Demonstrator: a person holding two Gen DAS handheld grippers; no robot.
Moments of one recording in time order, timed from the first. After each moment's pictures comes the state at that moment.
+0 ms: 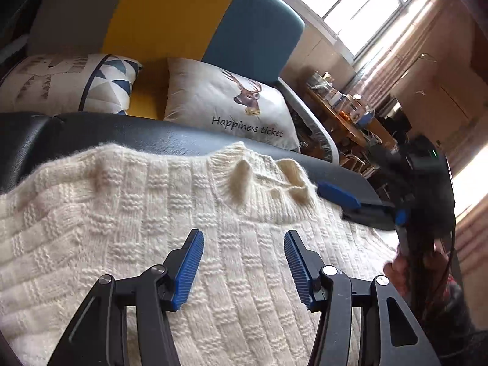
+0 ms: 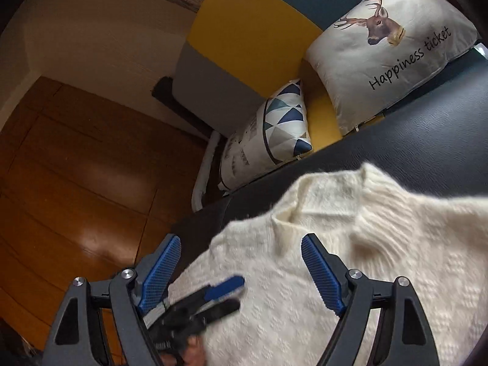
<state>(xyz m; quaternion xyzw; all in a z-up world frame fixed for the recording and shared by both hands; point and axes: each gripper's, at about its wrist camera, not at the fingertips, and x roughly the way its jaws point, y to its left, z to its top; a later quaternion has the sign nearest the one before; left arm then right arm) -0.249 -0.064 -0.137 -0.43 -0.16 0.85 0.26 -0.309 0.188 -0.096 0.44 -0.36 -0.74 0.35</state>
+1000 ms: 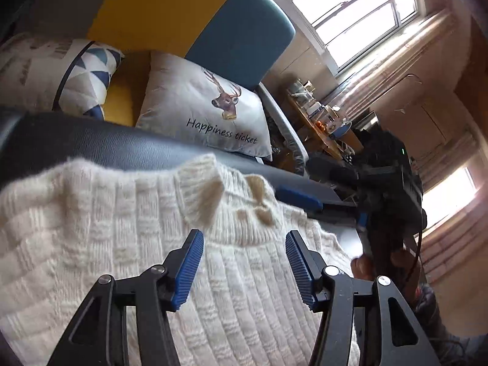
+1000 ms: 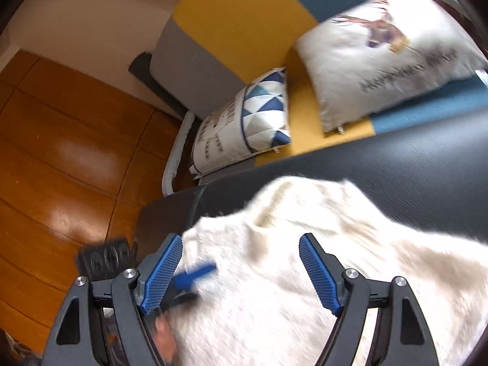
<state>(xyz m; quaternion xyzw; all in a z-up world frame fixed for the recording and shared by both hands) -0.301 -0.069 -0.131 -0.43 -0.25 0.81 0.31 -0.316 0.189 -0.091 0.49 -0.30 -0.75 0.31</state>
